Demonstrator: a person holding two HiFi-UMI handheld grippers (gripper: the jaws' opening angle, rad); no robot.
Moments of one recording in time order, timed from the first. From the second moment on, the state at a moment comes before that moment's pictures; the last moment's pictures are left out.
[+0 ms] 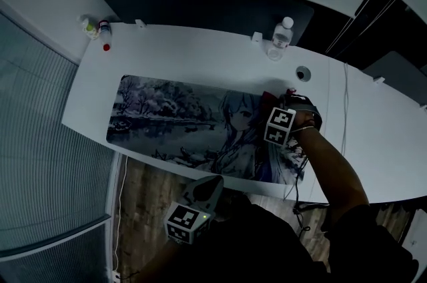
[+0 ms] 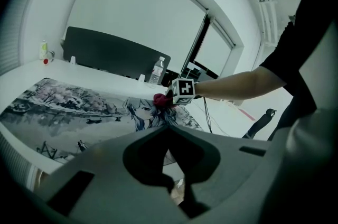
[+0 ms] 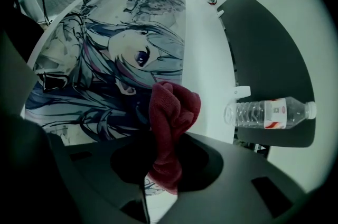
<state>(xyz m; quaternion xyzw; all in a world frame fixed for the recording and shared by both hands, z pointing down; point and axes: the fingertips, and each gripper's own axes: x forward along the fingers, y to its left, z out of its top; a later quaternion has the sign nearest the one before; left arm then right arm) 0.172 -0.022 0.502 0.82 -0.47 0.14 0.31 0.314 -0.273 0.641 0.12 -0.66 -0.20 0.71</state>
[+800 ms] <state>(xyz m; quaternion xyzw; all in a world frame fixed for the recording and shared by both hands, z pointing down) 0.168 -0.011 0.495 0.82 -0.46 0.15 0.30 0.314 -0.260 0.624 0.21 -0.72 -0.18 0.64</state>
